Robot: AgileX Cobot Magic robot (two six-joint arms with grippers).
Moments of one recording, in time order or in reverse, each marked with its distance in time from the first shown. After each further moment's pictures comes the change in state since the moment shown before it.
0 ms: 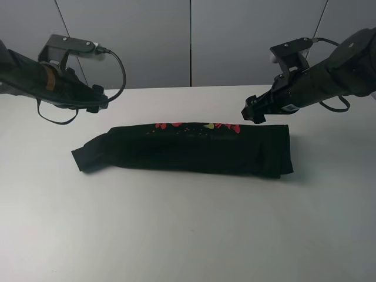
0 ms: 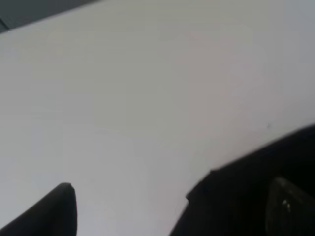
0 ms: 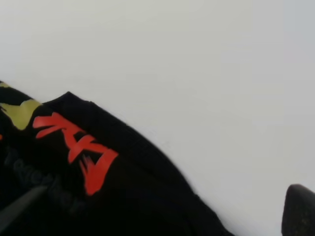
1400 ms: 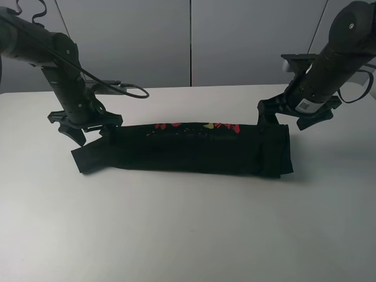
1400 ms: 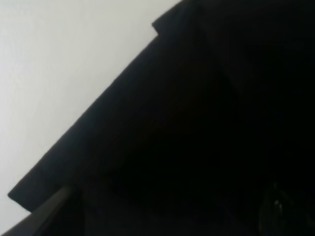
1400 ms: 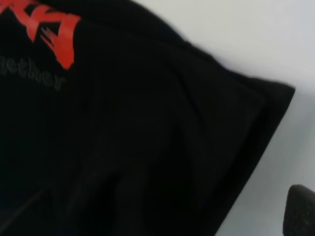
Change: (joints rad) left arm 0.000 0.365 -0.435 -0.811 0.774 0.631; right arm -0.036 0.018 -0.177 -0.647 0.559 0.887
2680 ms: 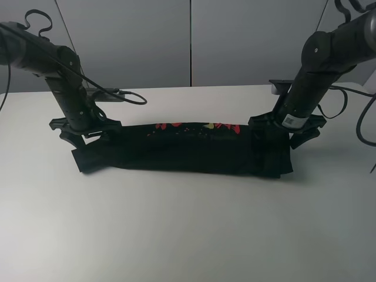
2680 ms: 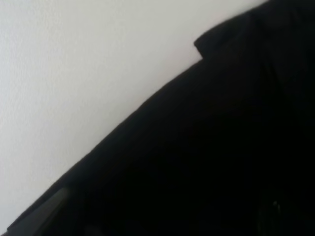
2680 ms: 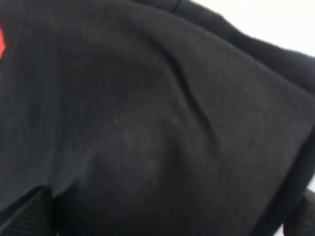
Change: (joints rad) left arm 0.019 0.068 -0.004 0.001 -0.046 -0.005; right arm 0.000 0.225 -0.103 -0.002 0.061 0.072
